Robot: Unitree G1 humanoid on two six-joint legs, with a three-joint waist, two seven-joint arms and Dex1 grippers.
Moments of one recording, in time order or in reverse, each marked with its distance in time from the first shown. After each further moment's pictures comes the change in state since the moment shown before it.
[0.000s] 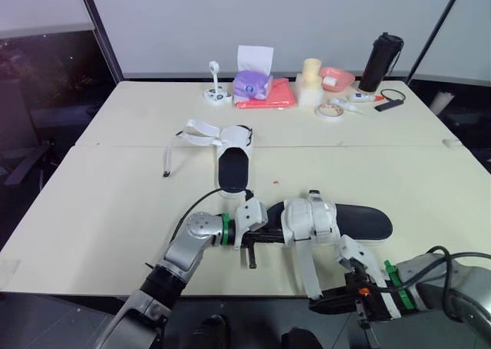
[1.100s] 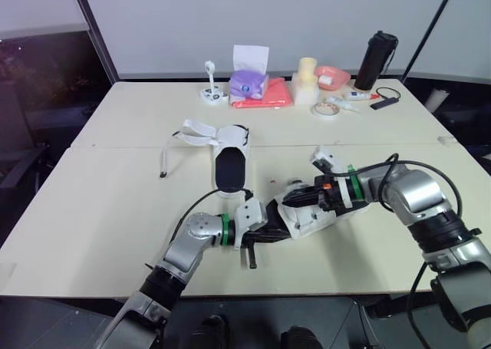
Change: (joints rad) left arm 0.005 -0.001 -0.002 -0.013 0.000 0.012 0.012; right arm -0.838 0.295 0.276 0.817 -0.292 -0.159 0.179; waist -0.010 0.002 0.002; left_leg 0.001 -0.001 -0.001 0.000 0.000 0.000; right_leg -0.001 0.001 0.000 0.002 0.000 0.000
